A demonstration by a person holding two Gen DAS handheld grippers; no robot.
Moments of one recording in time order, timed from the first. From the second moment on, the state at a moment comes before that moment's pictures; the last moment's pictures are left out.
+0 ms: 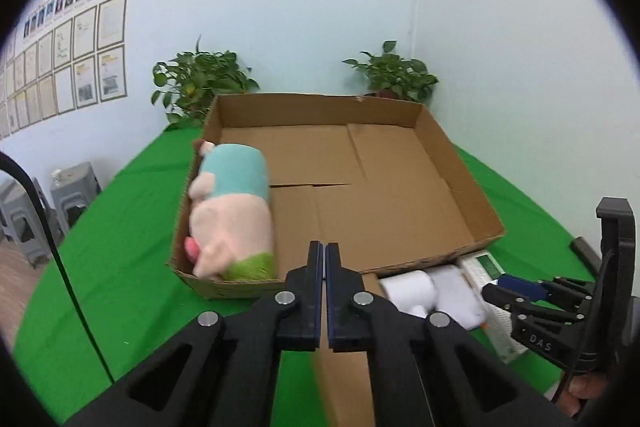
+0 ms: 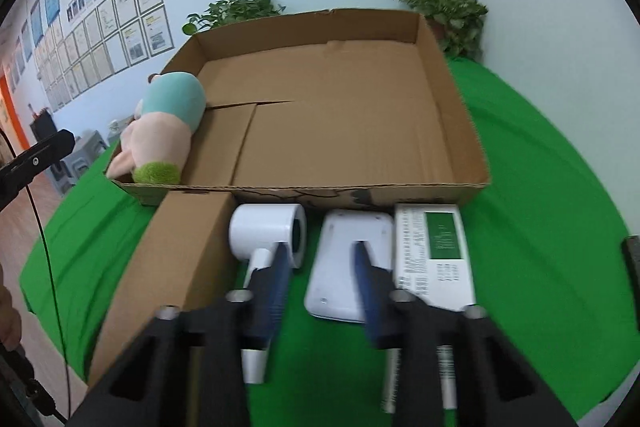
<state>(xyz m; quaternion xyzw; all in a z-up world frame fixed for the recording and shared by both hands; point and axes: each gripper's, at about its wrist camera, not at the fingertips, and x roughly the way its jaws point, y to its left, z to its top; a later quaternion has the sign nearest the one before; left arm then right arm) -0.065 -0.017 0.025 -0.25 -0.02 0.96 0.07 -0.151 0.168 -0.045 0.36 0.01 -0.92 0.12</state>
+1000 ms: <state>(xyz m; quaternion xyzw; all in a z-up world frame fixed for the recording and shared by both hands) -0.066 -0.029 -0.064 -0.44 -0.16 0.86 0.20 -0.081 0.065 -0.066 0.48 0.02 -0.82 0.32</state>
